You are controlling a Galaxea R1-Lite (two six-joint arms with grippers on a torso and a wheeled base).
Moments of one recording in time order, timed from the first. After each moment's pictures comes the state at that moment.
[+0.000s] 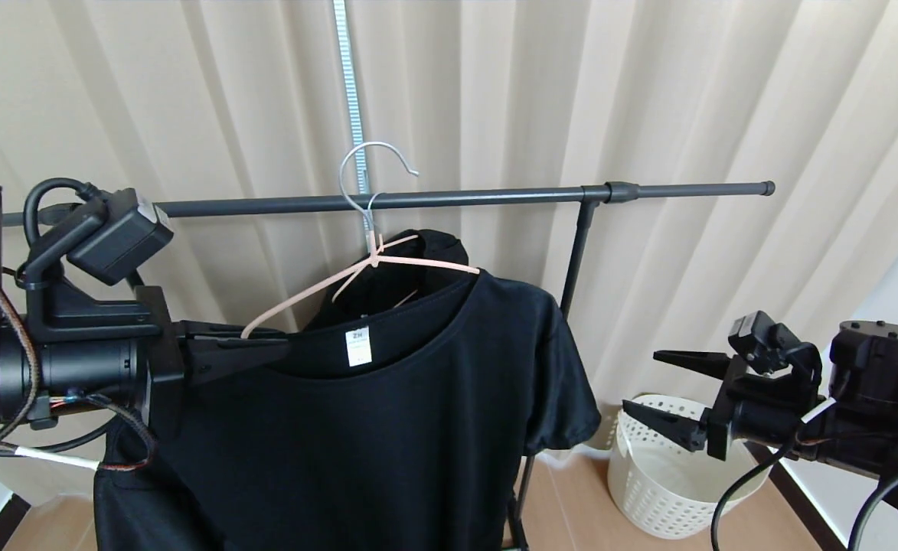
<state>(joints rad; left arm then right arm) -0.23 1.33 -0.84 -0.02 -0.58 0.35 0.08 1.79 -0.37 -1.04 0.67 -0.26</state>
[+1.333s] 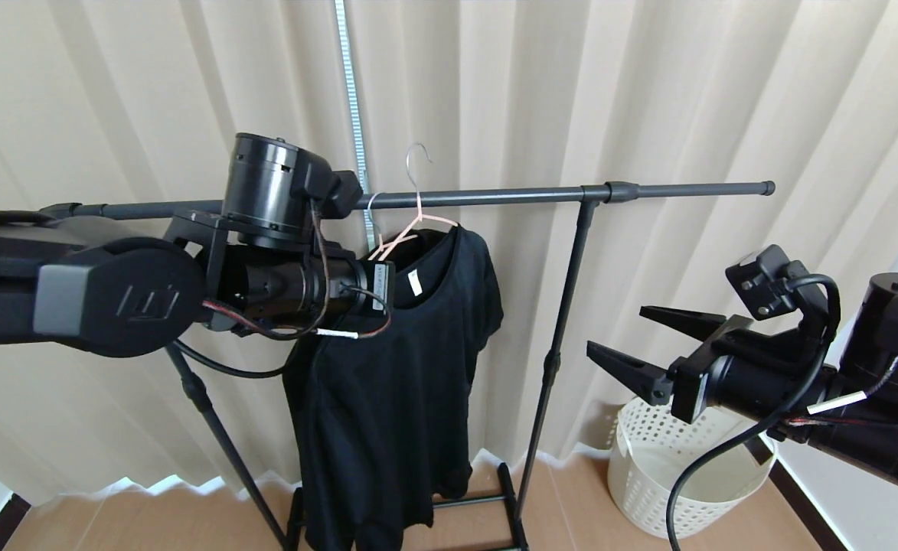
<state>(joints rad) -0.53 1.80 -1.28 -0.01 0.09 -0.17 0.42 1.56 -0.48 -0.89 0.21 0.02</state>
